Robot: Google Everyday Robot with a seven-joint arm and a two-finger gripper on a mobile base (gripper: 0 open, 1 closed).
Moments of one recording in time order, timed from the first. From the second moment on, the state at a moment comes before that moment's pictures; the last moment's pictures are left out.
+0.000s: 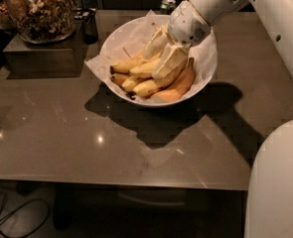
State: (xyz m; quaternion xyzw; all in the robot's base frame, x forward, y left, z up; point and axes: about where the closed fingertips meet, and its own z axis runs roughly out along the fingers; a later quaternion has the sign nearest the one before) arm 0.608 -0.034 0.920 -0.76 0.53 0.23 0.28
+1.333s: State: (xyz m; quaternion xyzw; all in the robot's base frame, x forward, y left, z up) arm 0.590 -0.054 0.955 -0.74 0.59 0.14 0.30
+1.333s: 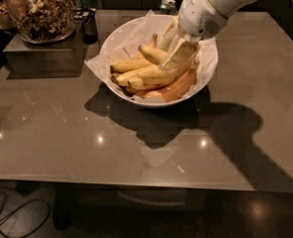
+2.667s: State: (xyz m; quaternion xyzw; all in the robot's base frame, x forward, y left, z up) arm 0.458 -0.038 1.033 -0.62 0.66 0.09 0.42
